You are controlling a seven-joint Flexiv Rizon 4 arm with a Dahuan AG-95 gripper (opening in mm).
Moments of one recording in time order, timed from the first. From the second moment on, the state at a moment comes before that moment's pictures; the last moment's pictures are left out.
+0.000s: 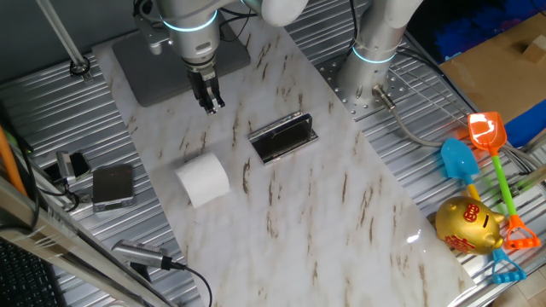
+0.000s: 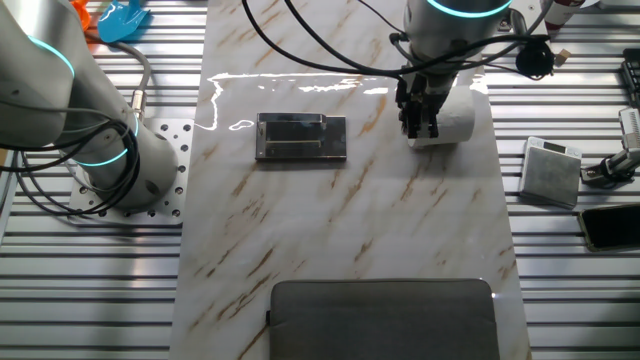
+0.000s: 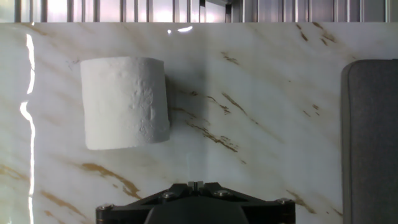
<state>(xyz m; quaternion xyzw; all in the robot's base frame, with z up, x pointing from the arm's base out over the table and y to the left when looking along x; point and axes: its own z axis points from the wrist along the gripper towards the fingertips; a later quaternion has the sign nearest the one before) 0.500 0.000 0.170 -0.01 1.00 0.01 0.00</state>
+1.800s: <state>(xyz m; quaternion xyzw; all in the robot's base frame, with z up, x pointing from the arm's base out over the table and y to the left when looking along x) 0.497 0.000 0.170 -0.16 0.99 0.01 0.00</state>
